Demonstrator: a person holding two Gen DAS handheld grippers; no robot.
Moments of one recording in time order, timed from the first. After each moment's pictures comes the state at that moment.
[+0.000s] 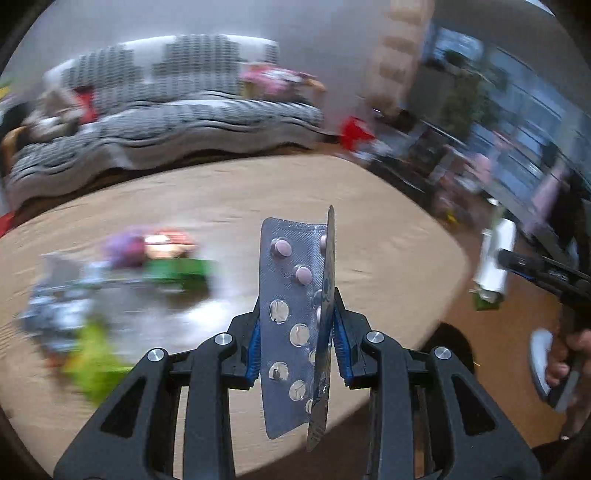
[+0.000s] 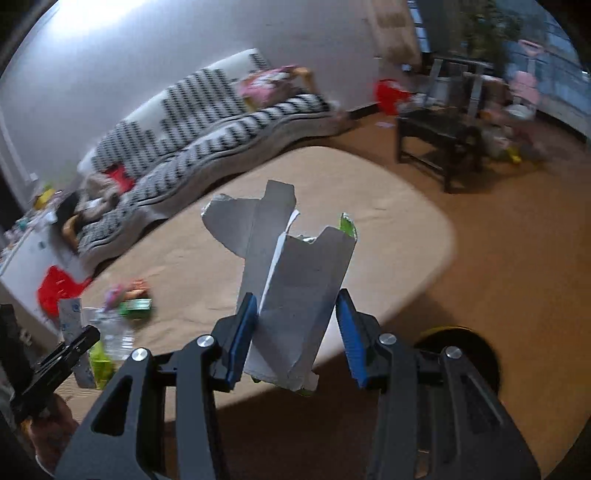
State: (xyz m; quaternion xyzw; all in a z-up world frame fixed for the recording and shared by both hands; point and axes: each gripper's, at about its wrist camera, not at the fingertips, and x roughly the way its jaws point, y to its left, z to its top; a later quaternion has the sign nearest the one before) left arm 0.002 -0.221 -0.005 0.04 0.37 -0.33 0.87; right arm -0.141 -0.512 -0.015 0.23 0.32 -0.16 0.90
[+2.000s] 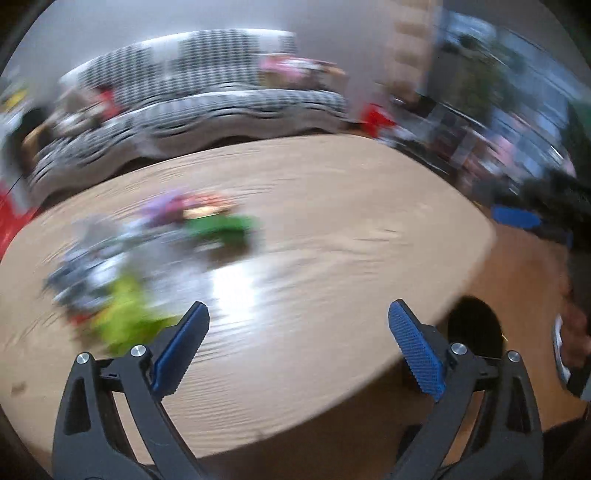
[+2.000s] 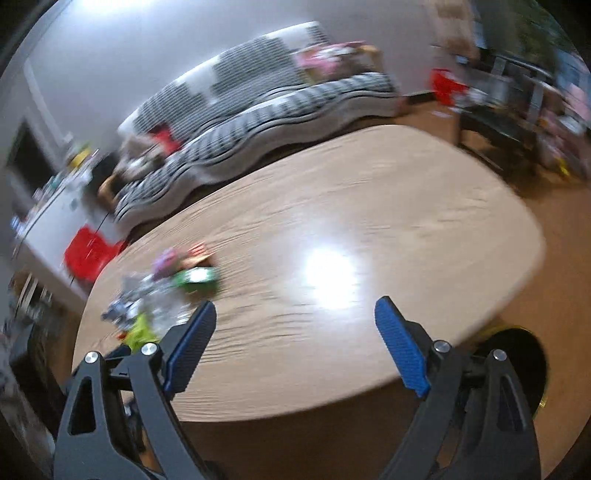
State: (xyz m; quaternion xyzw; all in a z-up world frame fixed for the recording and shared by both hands) left arm -0.009 -0.143 -0.026 0.05 0.38 -0.24 0.89; right arm -0.048 -0.383 0.001 0.20 0.36 -0.04 0.91
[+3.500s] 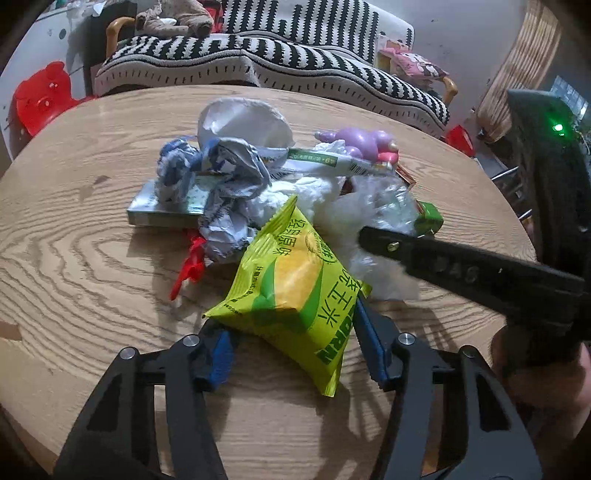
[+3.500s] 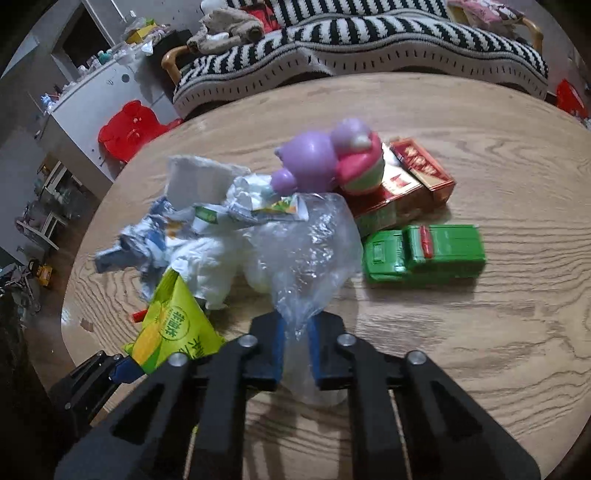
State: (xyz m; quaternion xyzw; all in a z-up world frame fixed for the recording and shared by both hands) left arm 0.073 -0.023 -0.084 -0.06 0.46 -0.14 0.88; right arm 0.136 -0.159 -0.094 0.10 0.49 0.12 0.86
